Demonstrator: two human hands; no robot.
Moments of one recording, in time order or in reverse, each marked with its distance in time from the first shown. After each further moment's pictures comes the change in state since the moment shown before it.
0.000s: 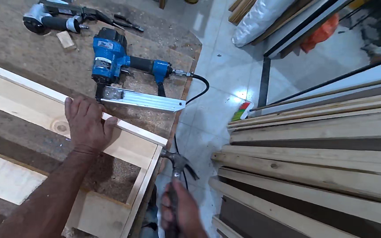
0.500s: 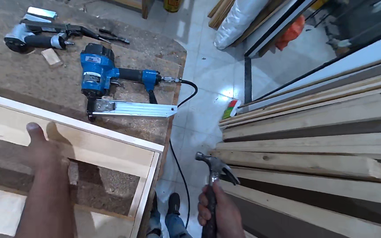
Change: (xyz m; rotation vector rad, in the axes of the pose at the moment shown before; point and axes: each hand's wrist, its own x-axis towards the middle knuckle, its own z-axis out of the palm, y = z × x) left_hand 0.006 -0.029 -0.023 -0.784 0.445 -1.314; right_hand -0.017 -0.036 -0.053 0.016 0.277 -0.202
